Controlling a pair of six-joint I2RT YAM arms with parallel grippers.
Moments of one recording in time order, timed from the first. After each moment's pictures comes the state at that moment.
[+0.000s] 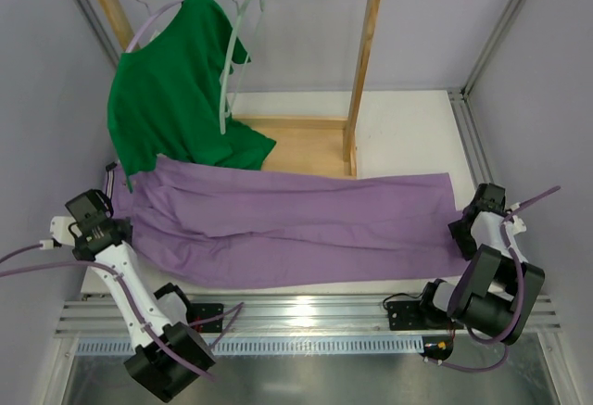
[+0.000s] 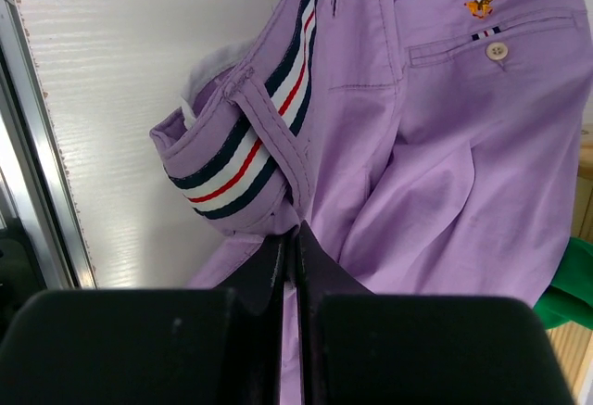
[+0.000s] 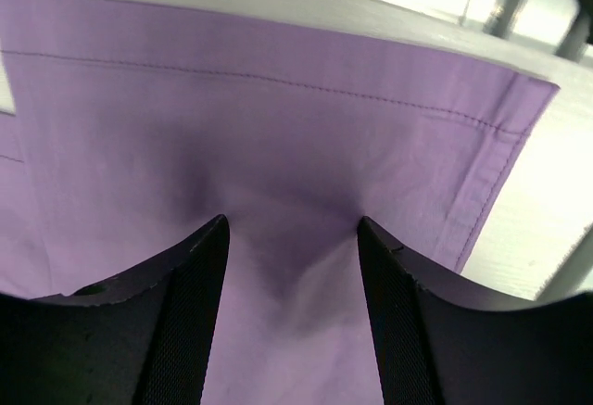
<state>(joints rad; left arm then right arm) 0.67 0.81 0.80 -0.91 -0.17 -0.90 -0.50 1.22 0.56 -0.58 0.28 0.79</state>
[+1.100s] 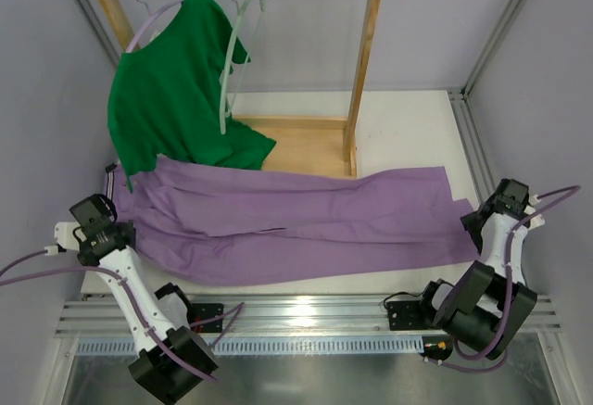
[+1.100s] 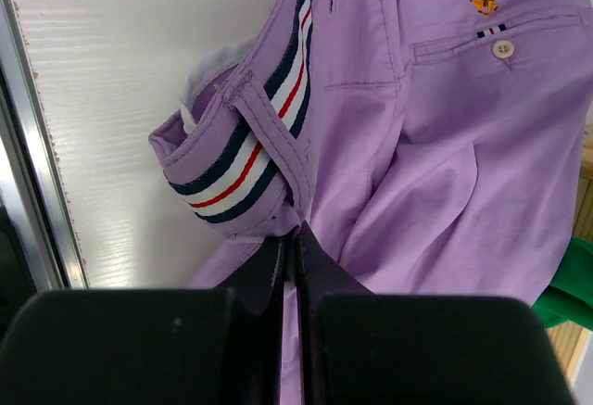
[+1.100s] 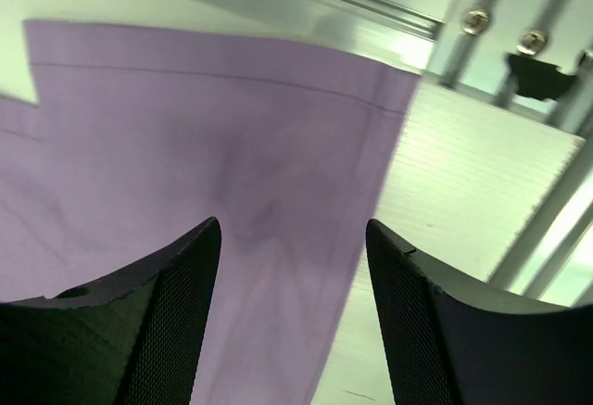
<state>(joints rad) 0.67 0.76 0.75 -0.91 -0.16 -0.94 -0.59 1.12 0.67 -0.67 0.21 0.63</state>
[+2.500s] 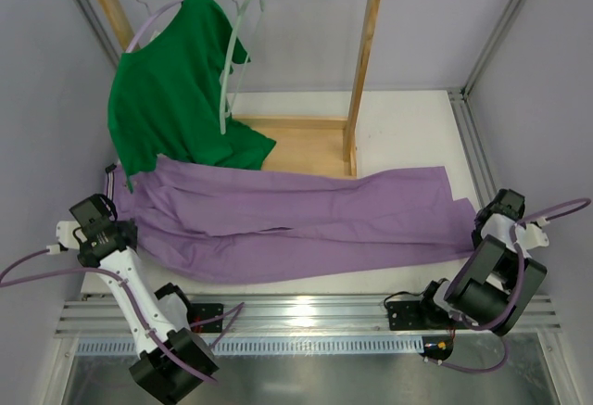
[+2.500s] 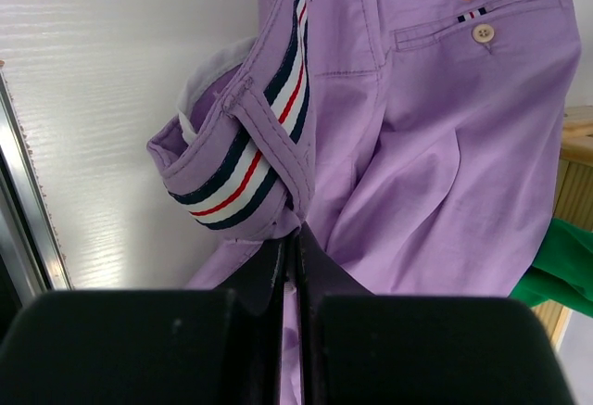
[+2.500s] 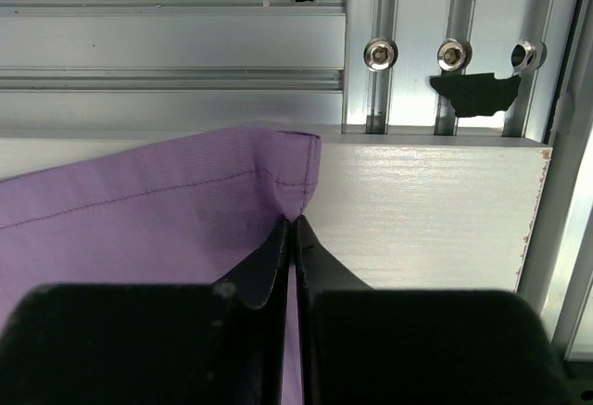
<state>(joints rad) 0.67 0.76 0.75 -0.90 -0.11 -0.95 -0.67 1.26 0.56 -0.48 0.40 0.84</state>
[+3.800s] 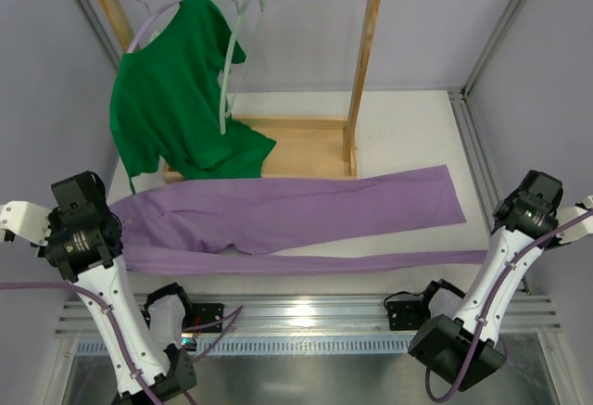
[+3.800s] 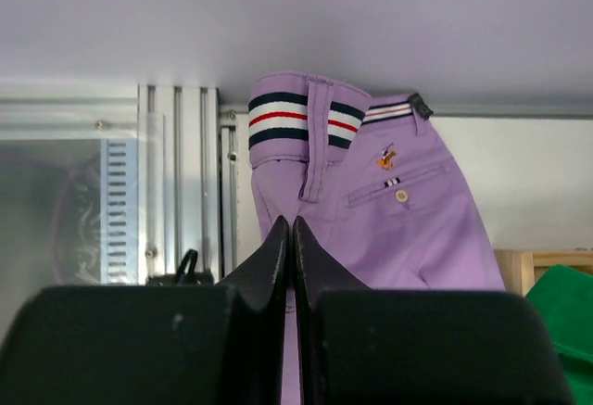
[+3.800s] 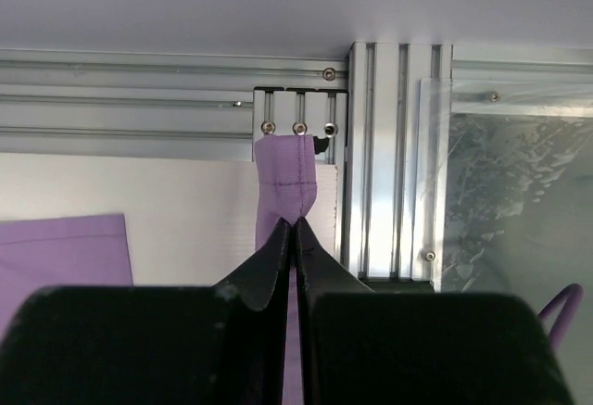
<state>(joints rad) 0.48 0.80 1.32 -1.37 -0.74 -0.88 -0.67 0.88 0.98 -1.08 0.61 0.68</state>
